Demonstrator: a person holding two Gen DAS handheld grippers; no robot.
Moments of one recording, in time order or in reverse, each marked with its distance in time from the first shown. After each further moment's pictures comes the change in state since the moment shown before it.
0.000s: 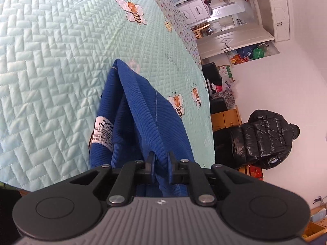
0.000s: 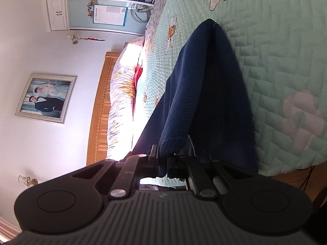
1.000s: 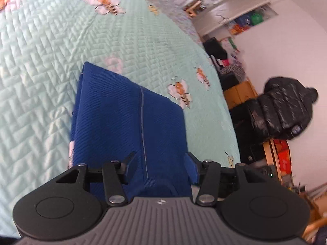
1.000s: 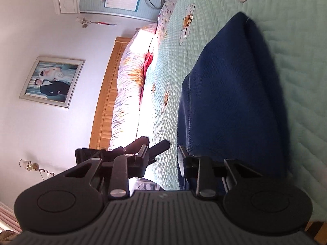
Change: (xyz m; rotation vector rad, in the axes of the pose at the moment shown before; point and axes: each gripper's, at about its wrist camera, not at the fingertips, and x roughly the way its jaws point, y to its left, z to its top) left arm 0.092 -0.033 0.022 0.164 0.070 0.082; right arm 0.072 0.010 0.039 -0.065 0.095 0.066
